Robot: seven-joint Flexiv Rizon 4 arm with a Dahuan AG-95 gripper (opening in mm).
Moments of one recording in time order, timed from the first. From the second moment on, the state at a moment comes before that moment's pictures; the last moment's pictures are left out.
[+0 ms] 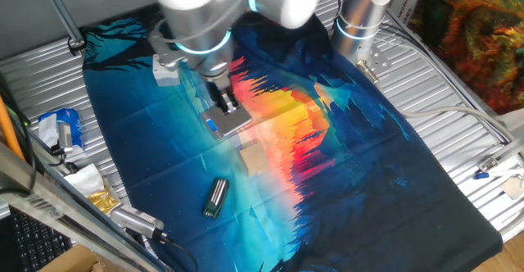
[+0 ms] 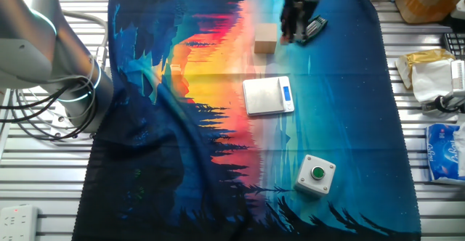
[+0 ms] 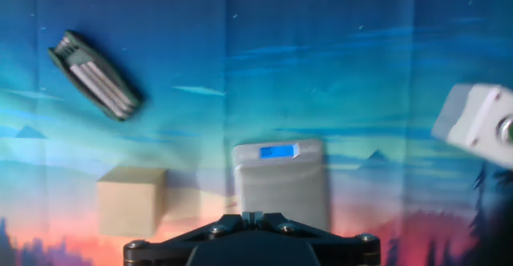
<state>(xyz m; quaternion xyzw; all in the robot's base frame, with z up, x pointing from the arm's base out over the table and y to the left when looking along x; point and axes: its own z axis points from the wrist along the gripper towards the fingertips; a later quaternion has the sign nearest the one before) 0.467 0.101 0.164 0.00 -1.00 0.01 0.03</state>
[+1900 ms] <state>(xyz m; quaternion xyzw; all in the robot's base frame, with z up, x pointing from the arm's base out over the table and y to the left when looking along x) 0.470 0.188 0.077 -0.05 -1.00 -0.03 0.01</state>
